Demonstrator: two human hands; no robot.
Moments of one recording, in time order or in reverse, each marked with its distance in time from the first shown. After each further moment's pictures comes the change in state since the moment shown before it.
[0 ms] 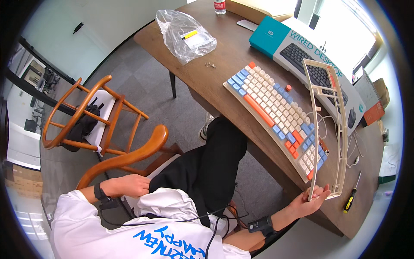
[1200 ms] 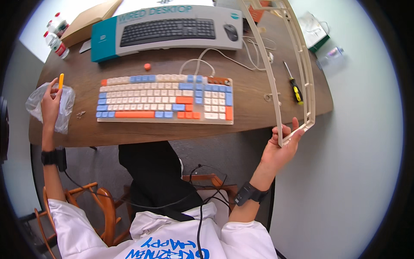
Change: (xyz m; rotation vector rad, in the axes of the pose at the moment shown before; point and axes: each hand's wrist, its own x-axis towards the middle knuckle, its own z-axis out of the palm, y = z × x) left_hand 0.284 -0.287 -0.295 0.177 0.847 -0.526; right_hand -0.006 -0.072 -0.026 -0.065 0.290 -0.293
